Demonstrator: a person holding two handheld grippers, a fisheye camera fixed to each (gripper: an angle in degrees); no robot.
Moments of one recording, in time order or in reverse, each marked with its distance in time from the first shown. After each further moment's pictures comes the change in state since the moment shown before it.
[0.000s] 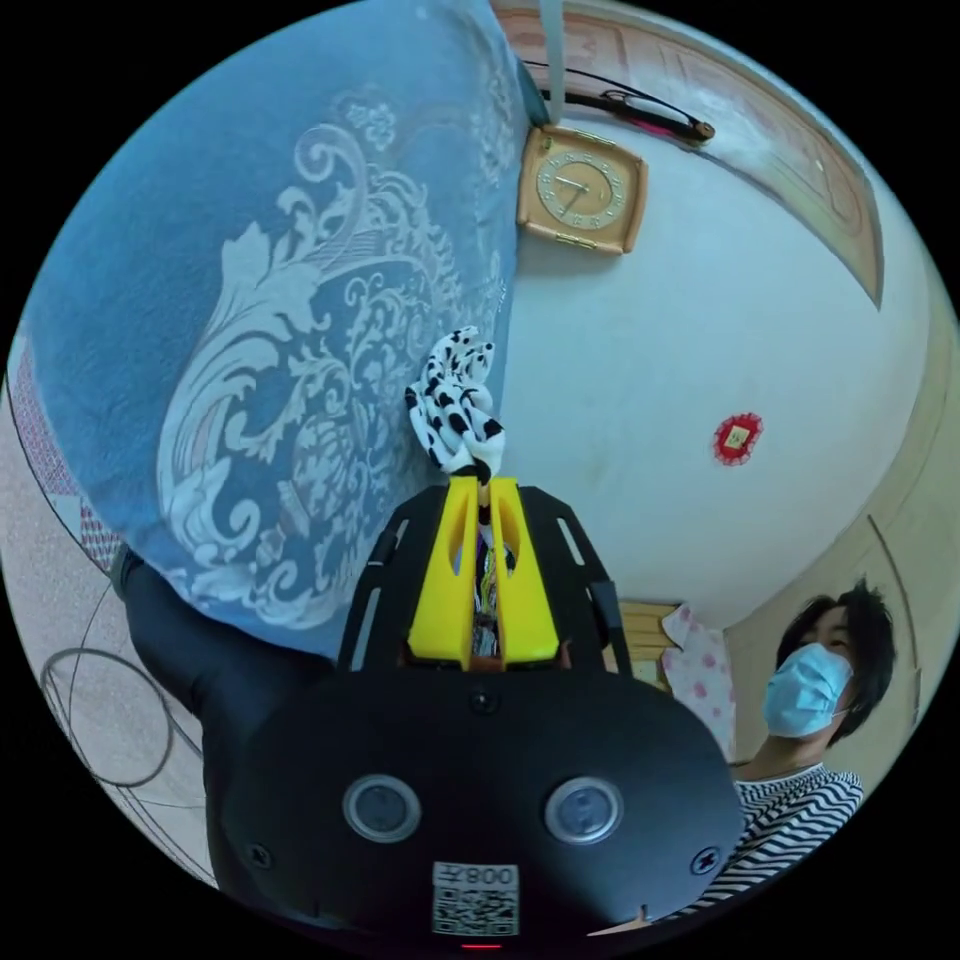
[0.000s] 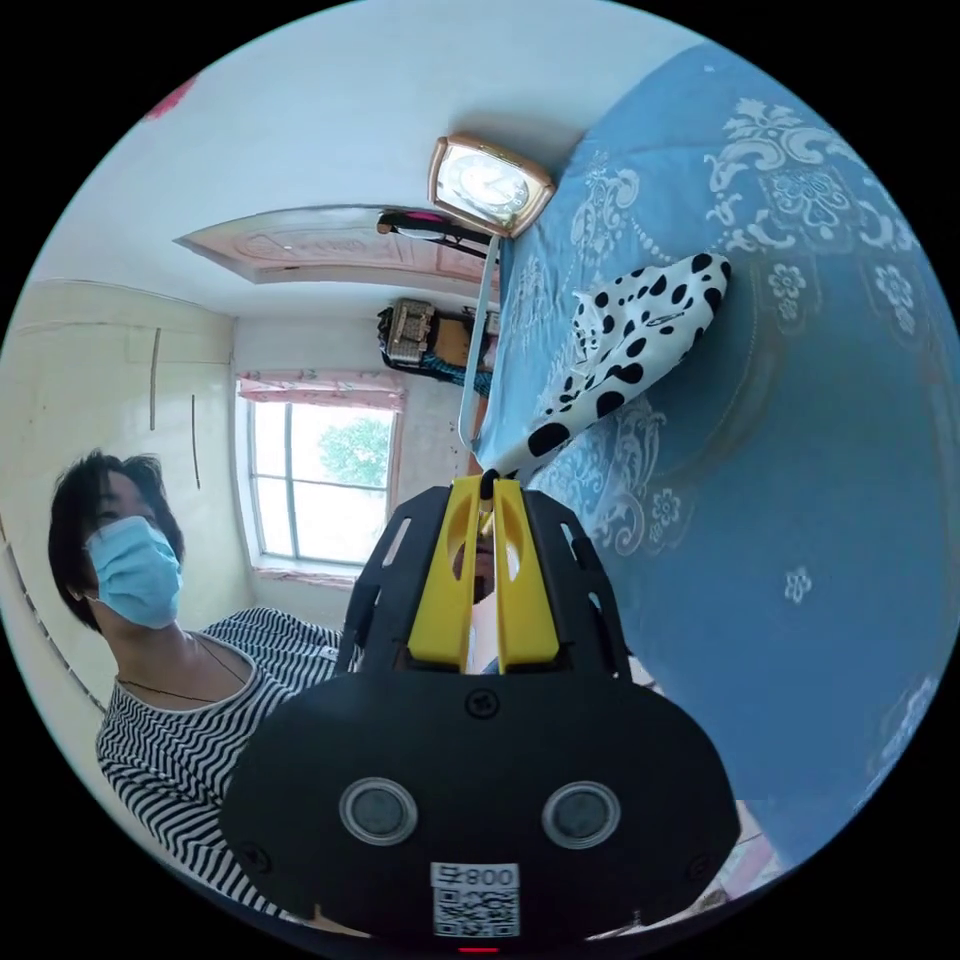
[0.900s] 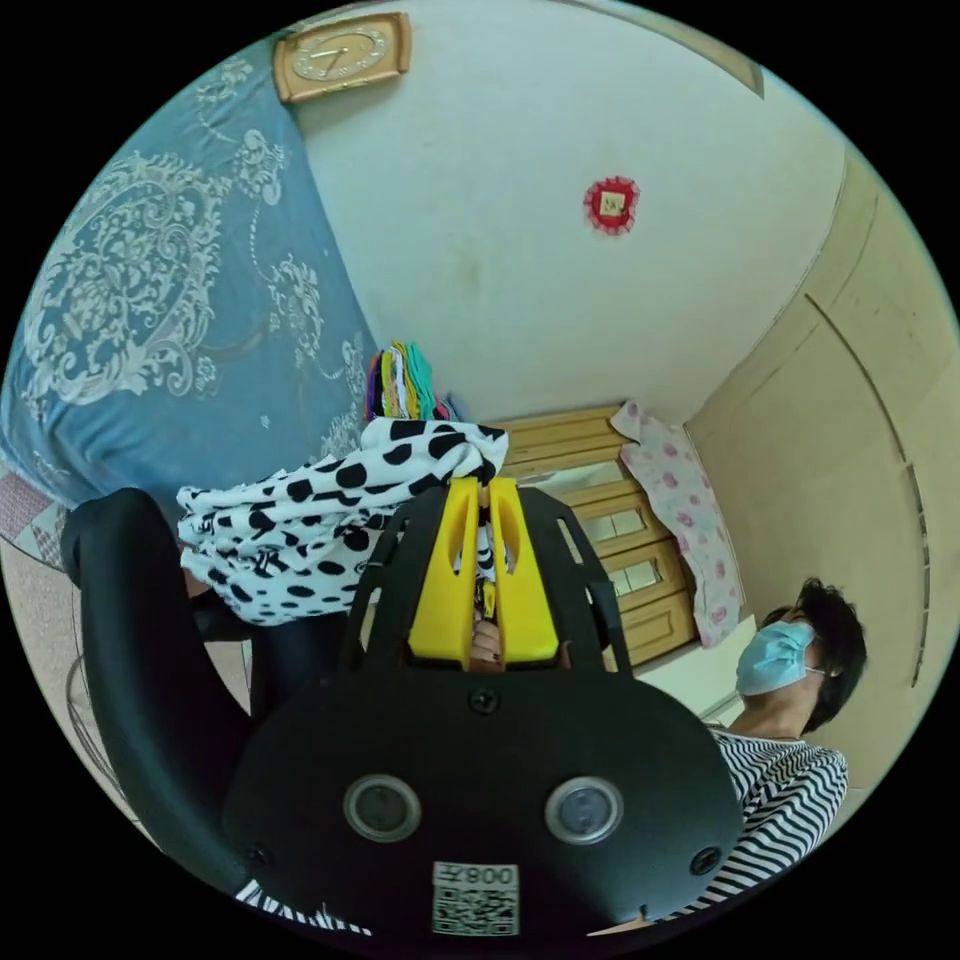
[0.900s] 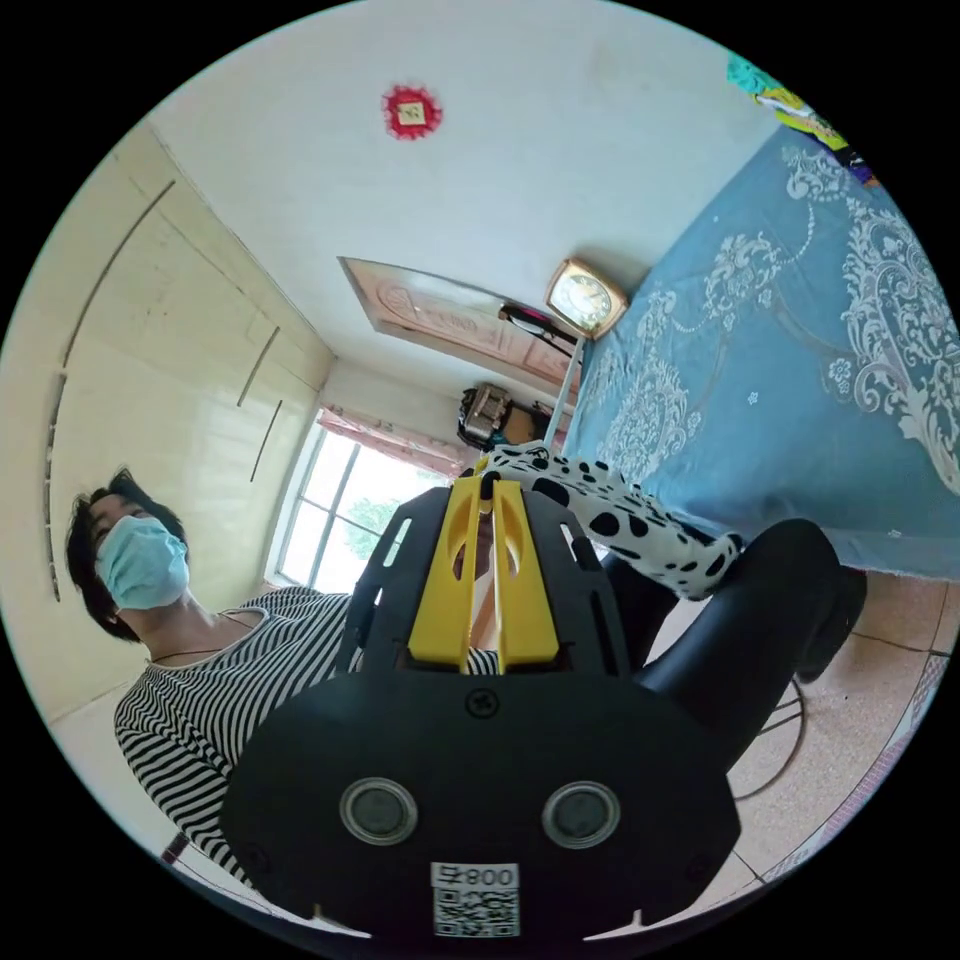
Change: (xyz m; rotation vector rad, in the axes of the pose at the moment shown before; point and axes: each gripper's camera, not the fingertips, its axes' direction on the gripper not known) left arm 0.041 0.245 0.242 -0.420 0.147 0.372; right arm 0.210 0.419 -0.272 0.372 -0.091 -0.214
